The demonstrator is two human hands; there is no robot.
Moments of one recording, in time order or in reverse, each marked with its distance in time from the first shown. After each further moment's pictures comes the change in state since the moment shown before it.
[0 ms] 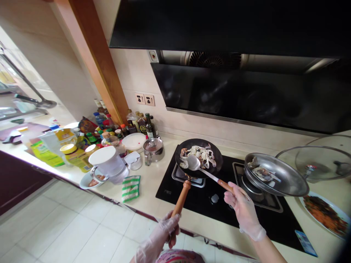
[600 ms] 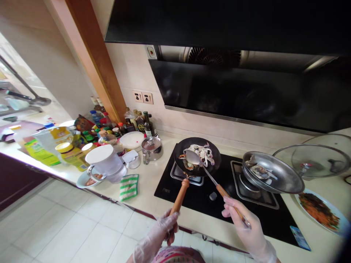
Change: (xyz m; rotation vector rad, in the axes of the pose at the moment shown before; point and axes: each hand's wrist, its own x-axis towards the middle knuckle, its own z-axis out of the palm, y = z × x) left_hand -0.003 0.000 -0.001 0.020 -0.040 0.038; right_hand -0.052 -0.006 -0.016 -0.631 -0.286 -0.743
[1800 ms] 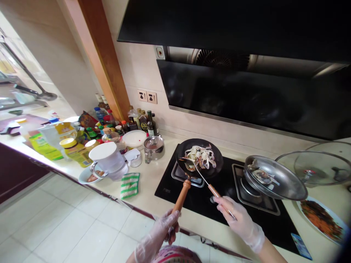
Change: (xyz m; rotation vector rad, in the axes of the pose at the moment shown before) left_hand 0.004 0.004 0.003 -0.002 0.013 -0.020; right_hand 0.028 0.034 0.002 -0.240 -0.446 -0.138
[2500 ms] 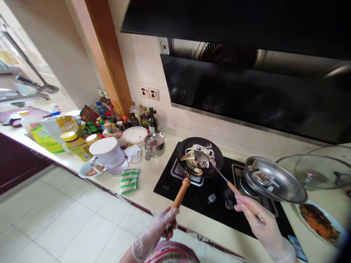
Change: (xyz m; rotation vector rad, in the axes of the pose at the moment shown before) left_hand -0.014 0.008 0.000 -0.003 -0.036 0.029; right_hand -0.017 -0.011 -0.048 0.036 0.360 0.038
